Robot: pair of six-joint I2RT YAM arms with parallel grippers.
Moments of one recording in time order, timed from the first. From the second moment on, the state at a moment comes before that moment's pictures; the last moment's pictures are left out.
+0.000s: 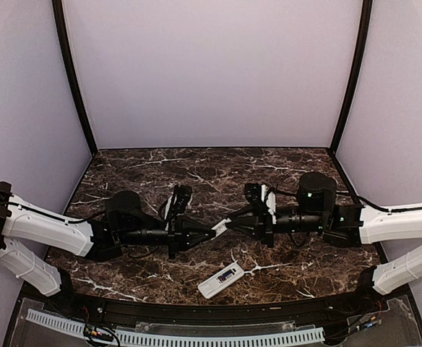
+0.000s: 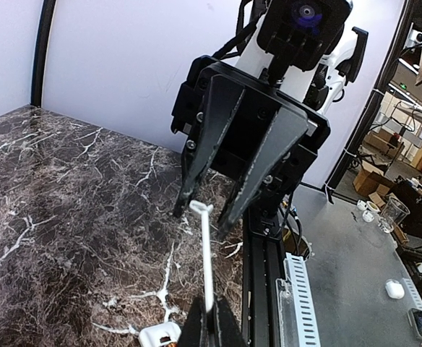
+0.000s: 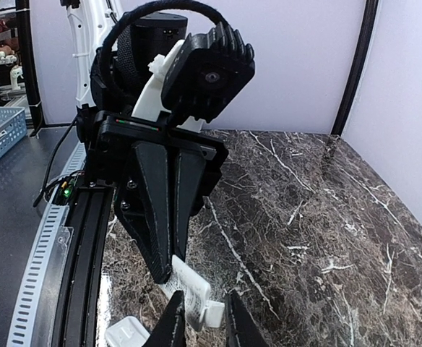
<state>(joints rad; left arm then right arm) -1.04 1.39 0.56 0.74 0.44 -0.27 1.02 1.19 0.65 0.33 -0.41 -0.21</state>
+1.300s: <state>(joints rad) -1.04 1.39 0.56 0.71 0.45 -0.25 1.01 1.22 0.71 0.18 -0.46 -0.17</state>
